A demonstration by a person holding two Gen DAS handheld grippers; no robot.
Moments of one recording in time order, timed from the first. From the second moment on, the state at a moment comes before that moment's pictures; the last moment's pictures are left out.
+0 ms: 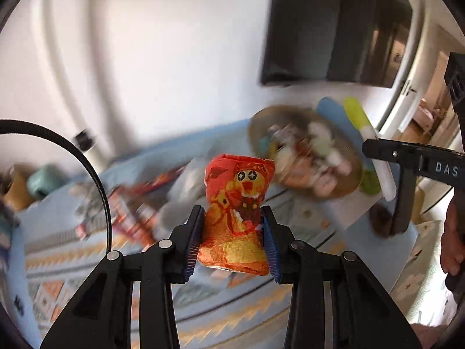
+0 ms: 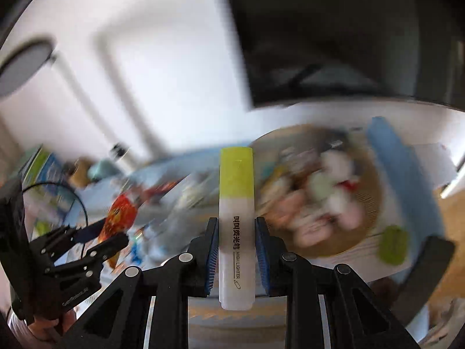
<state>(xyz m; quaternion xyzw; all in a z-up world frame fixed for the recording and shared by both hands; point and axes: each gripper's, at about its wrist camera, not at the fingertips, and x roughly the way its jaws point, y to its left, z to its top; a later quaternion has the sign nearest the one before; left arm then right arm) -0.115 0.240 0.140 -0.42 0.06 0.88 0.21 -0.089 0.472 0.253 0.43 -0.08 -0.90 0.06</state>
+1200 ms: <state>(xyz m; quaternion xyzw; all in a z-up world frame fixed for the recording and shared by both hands) -0.169 0.329 0.146 -0.45 0.10 0.86 0.22 -0.136 0.525 0.239 0.47 -0.15 -0.87 0.07</state>
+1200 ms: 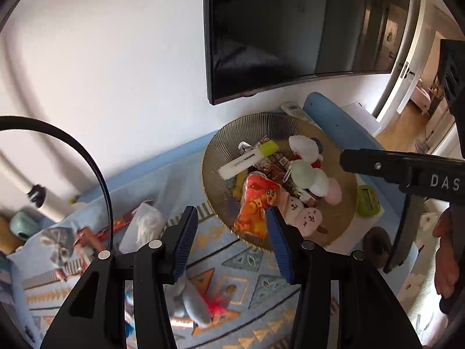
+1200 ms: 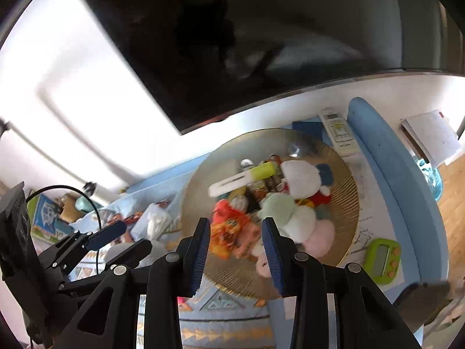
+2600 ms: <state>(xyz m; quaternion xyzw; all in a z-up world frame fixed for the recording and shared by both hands) -0.227 0.008 0.052 -0.50 -0.11 0.86 0.09 -0.114 0.303 0.199 0.53 -0.12 -0.82 0.15</state>
